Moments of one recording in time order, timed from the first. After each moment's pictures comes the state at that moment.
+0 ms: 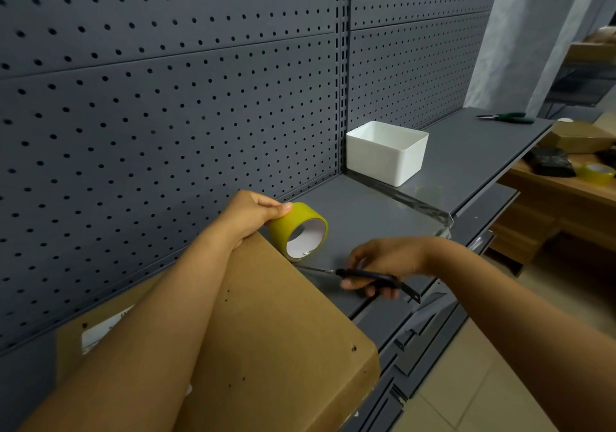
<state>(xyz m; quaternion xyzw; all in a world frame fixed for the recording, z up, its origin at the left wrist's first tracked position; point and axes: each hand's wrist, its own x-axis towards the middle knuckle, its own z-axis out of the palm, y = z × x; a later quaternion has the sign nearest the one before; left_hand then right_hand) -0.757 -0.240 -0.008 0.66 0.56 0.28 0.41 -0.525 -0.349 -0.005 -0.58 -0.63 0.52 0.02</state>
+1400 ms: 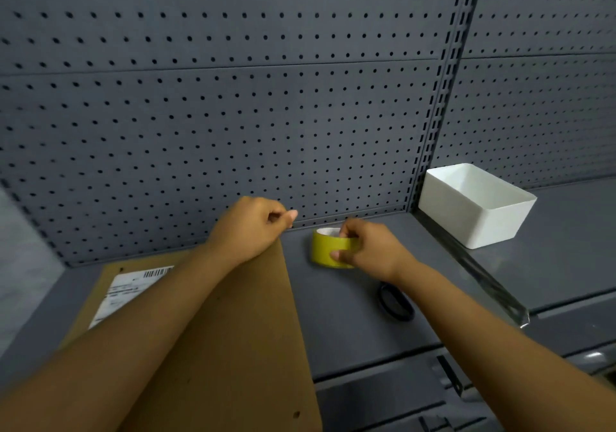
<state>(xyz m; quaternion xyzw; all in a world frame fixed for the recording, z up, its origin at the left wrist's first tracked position) -0.773 -0.289 0.013 0.72 0.64 0.28 0.06 -0.551 -0.246 -0.009 -0.49 -0.82 0.24 0.19</state>
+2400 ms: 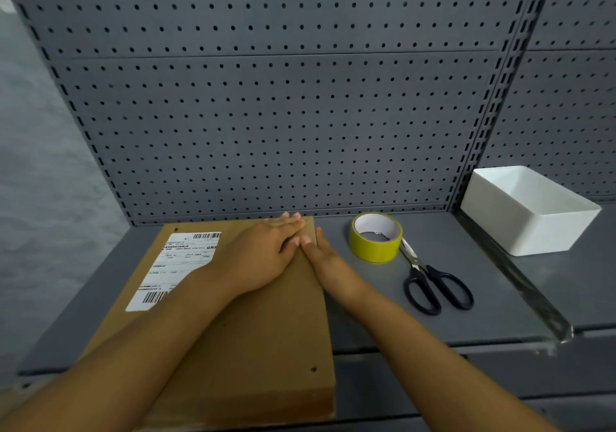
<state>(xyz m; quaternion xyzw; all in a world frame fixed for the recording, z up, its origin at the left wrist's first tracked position) -0.772 -0.367 -0.005 0.71 0.68 0.16 0.03 -0.630 -0.318 -0.029 -0.41 -0.72 0.54 0.18</state>
